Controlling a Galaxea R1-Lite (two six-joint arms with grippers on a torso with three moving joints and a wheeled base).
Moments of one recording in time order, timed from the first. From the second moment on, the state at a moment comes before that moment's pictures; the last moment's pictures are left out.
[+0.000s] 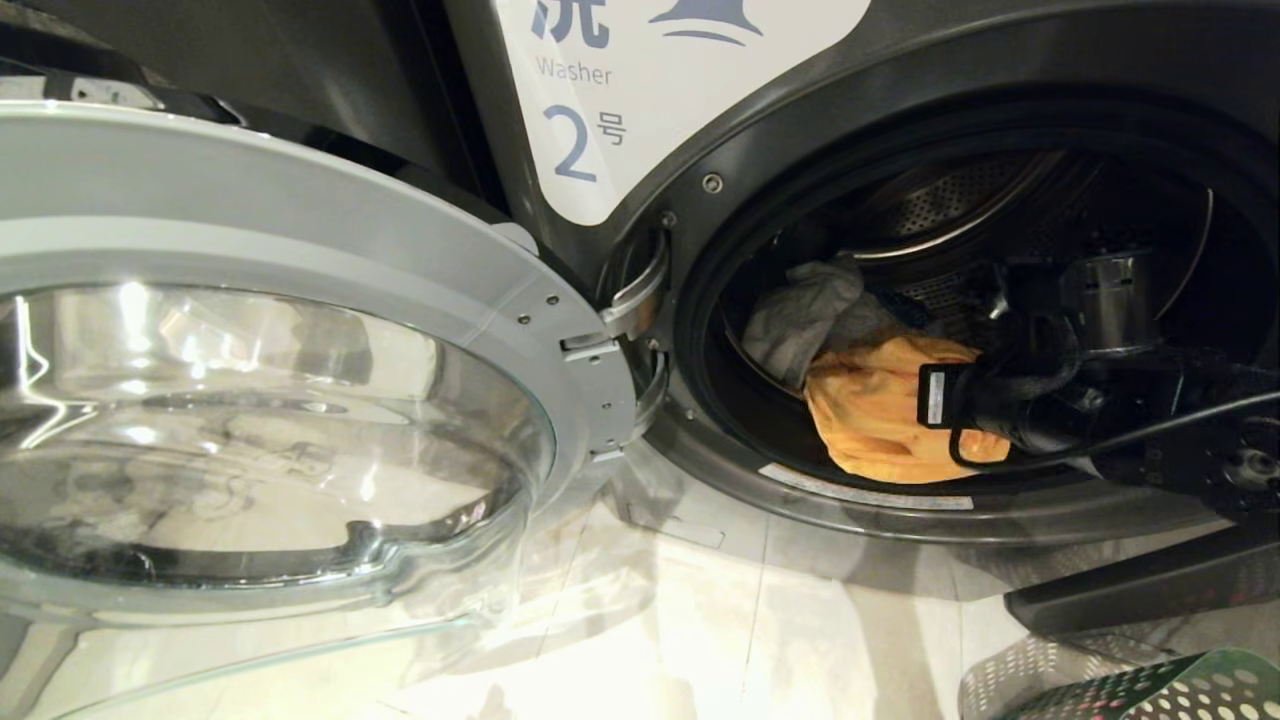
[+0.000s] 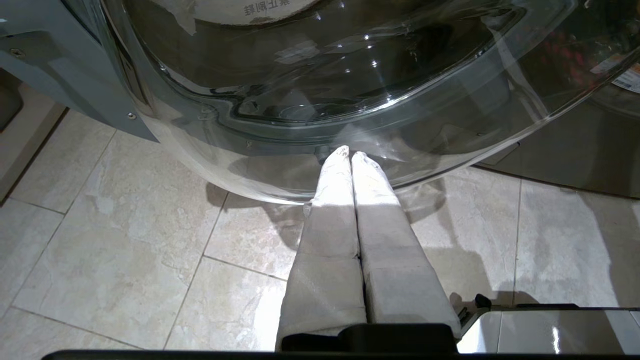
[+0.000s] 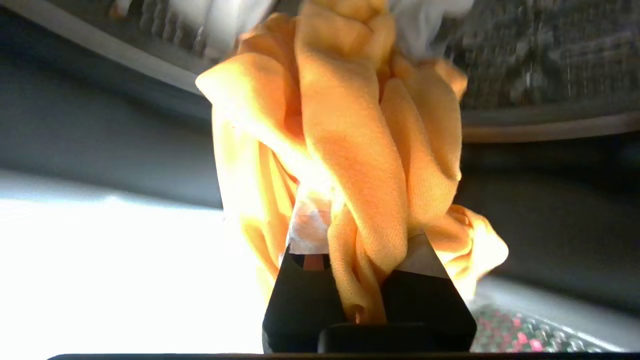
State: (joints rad) left arm -0.01 0.00 0.00 0.00 0.00 0.00; right arm 0.35 1.67 -0.99 -0.32 -0.39 0.14
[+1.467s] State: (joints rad) left arm -0.01 0.00 0.00 0.00 0.00 0.00; right arm 0.22 0.66 -0.51 0.14 -0.37 -0.12
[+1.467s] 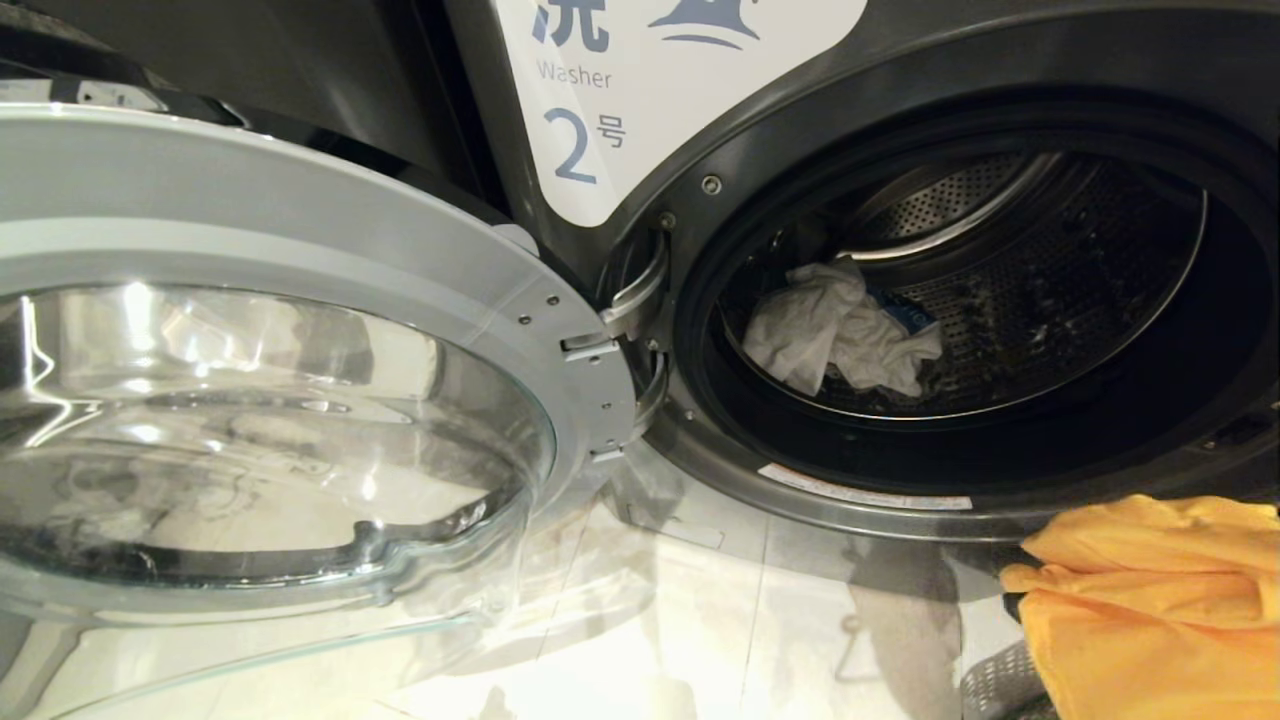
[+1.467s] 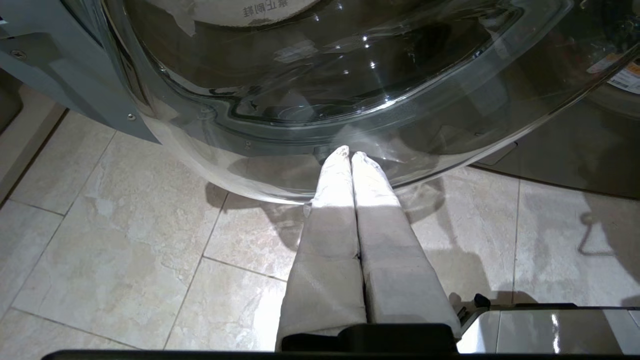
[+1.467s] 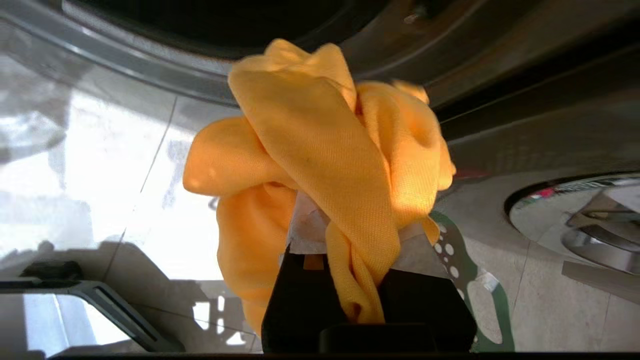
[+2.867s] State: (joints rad) left arm -0.01 0.00 0.00 0.00 0.00 0.00; right arm -0.30 0.74 -0.72 0.39 -0.34 0.02
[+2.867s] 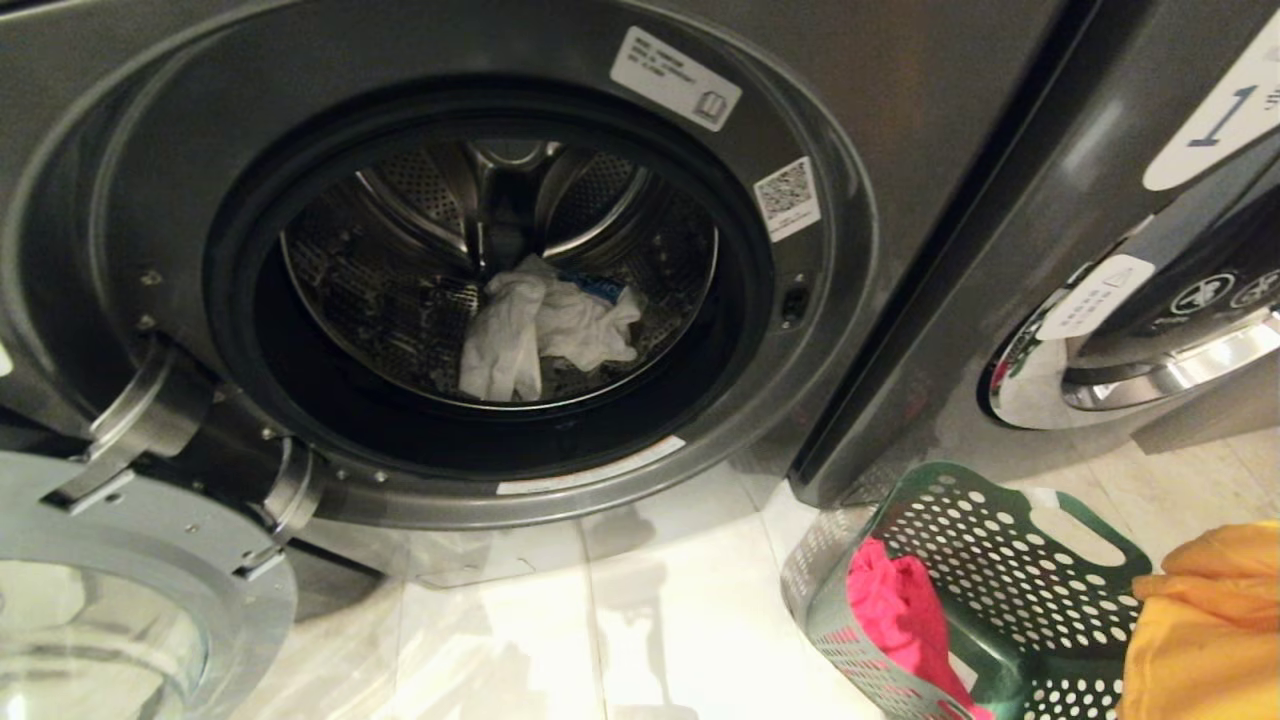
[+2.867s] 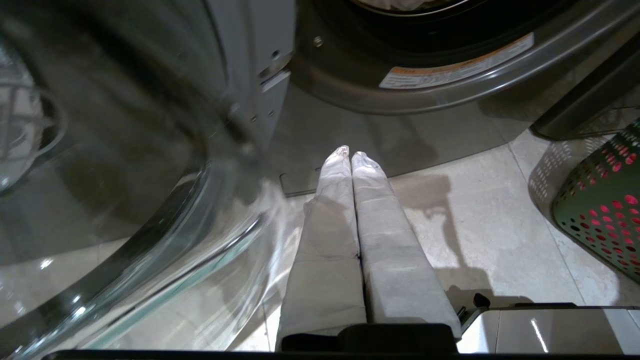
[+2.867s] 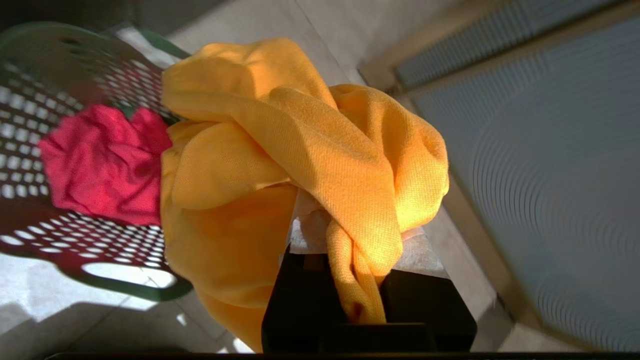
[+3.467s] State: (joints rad) left arm -0.01 0.00 0.00 0.00 0.00 0.00; right arm -0.17 1.17 -0.68 0.23 -0.25 0.24
